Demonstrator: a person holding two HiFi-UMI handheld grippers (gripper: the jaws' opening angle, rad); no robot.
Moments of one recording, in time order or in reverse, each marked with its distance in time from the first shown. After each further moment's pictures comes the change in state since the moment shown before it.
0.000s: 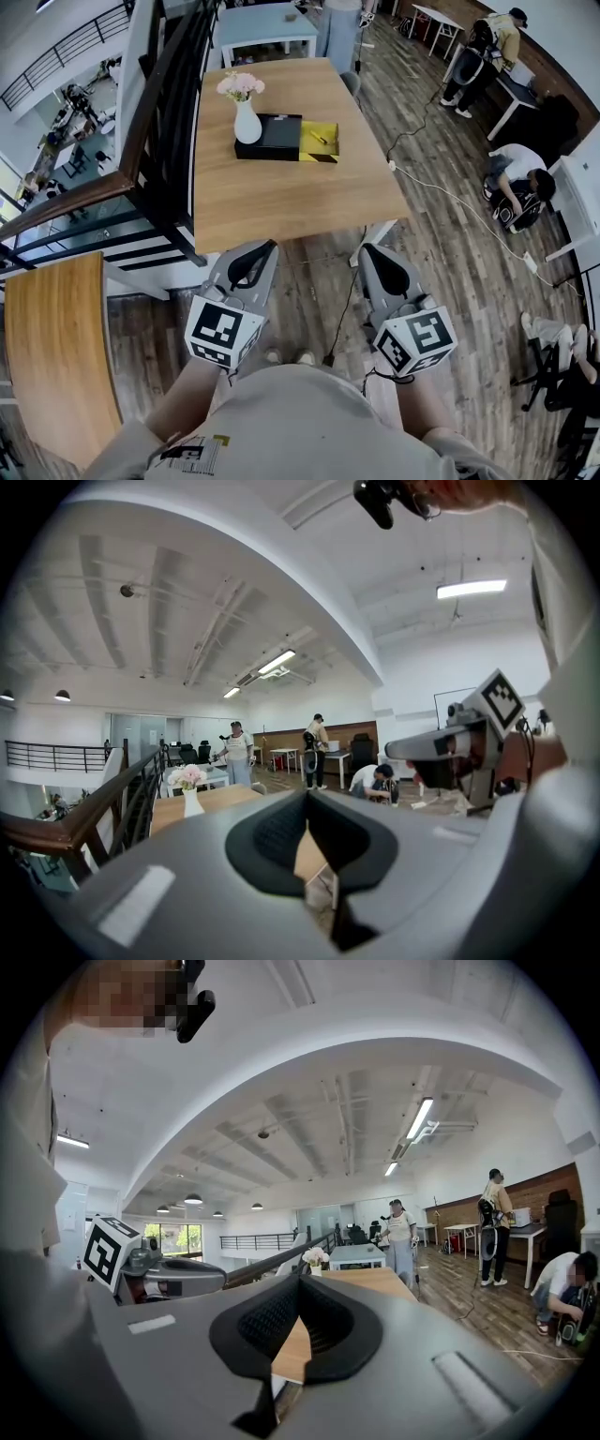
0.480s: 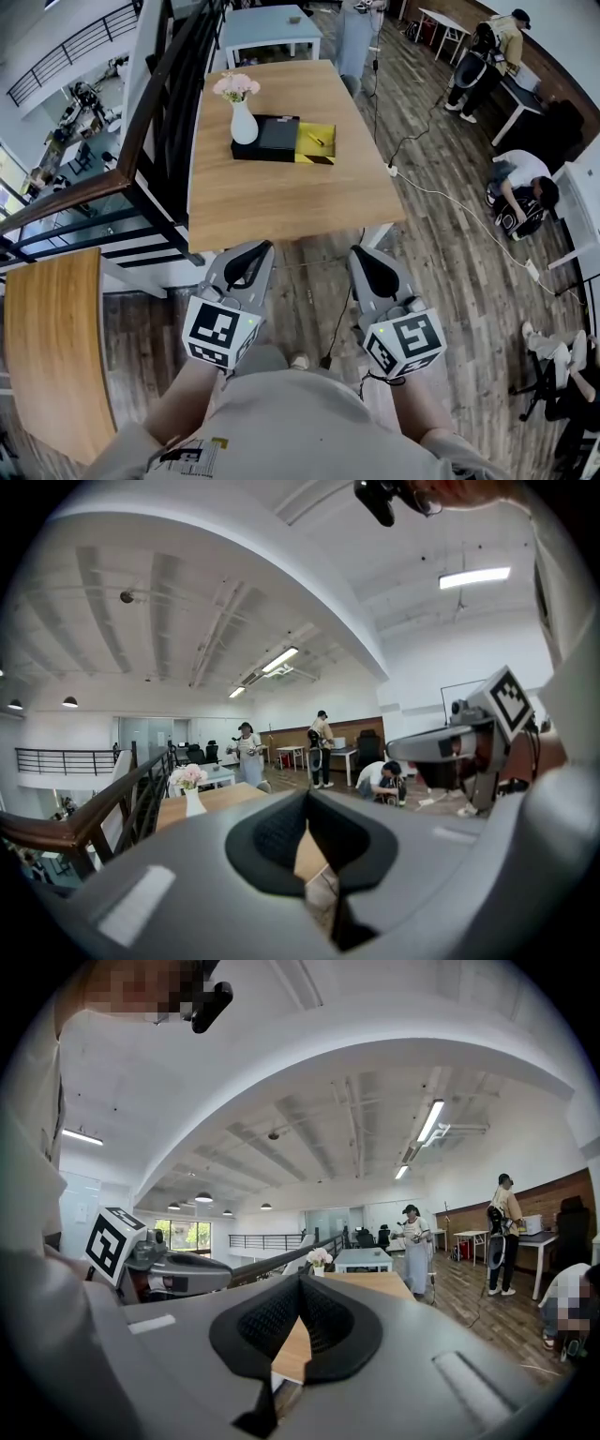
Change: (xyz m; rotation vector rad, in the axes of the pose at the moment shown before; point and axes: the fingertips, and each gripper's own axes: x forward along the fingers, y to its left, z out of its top) left arm 0.017 -0.027 -0.001 0.011 0.022 0.058; right arm -0.010 -0.019 -0.008 -0.042 -0.008 0.060
